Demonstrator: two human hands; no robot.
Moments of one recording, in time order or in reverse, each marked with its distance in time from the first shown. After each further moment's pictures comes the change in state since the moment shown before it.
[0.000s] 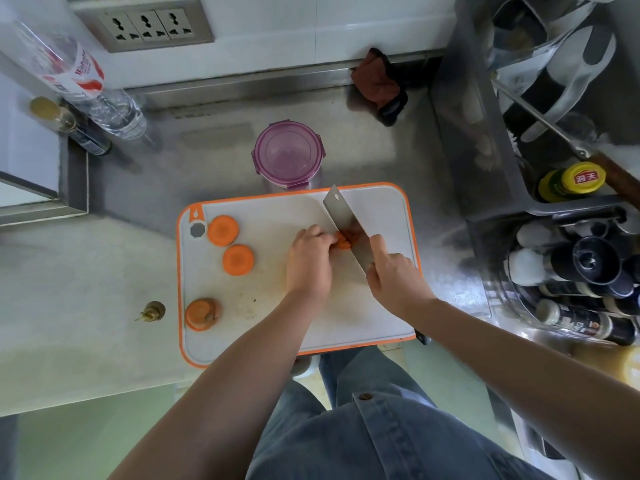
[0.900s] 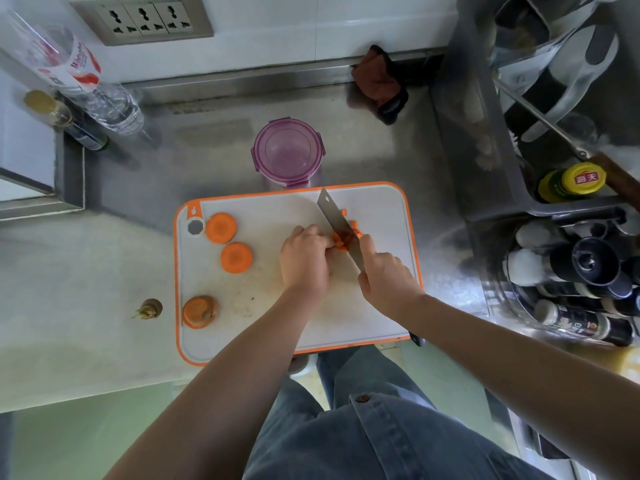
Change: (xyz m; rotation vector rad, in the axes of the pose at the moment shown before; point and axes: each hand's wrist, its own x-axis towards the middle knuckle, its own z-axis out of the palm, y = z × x) left_hand 0.000 -0.003 0.000 0.153 0.034 -0.009; right_hand 0.002 -0.012 0.000 -0.065 -0.045 0.004
